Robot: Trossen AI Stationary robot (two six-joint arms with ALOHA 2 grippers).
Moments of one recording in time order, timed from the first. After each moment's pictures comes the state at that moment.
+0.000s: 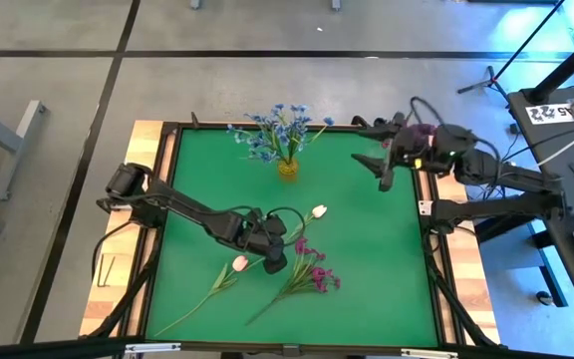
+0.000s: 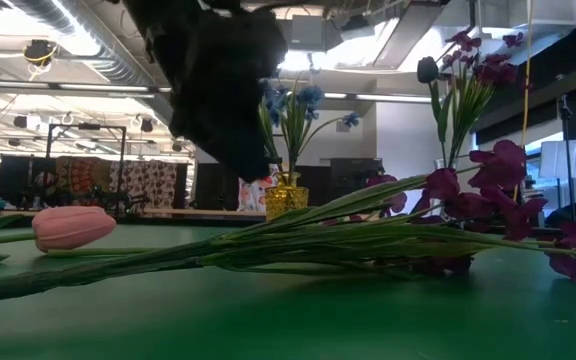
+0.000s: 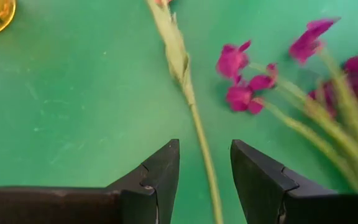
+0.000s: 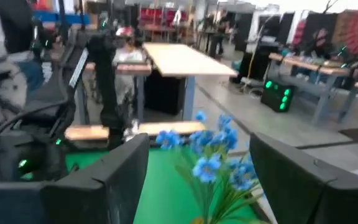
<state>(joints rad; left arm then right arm) -0.29 1.80 1.17 -0.47 -0.39 -0.73 -0.17 0.87 0.99 -0.15 0.04 -0.09</state>
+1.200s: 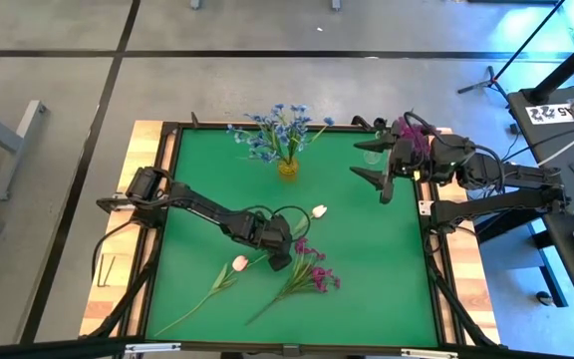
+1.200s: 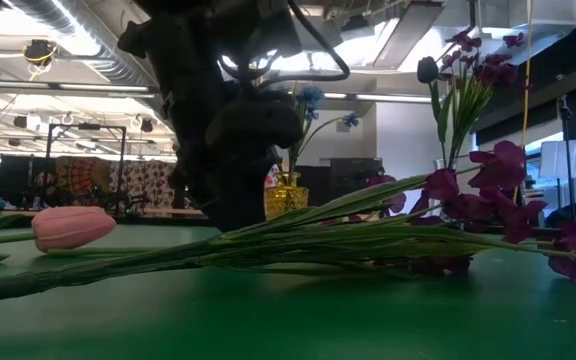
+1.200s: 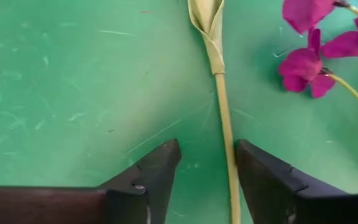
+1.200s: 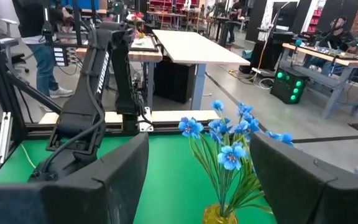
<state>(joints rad) -0.21 1.96 1.18 -0.47 -0.25 -0.81 -0.04 0.88 1.02 -0.23 0.15 -0.08</state>
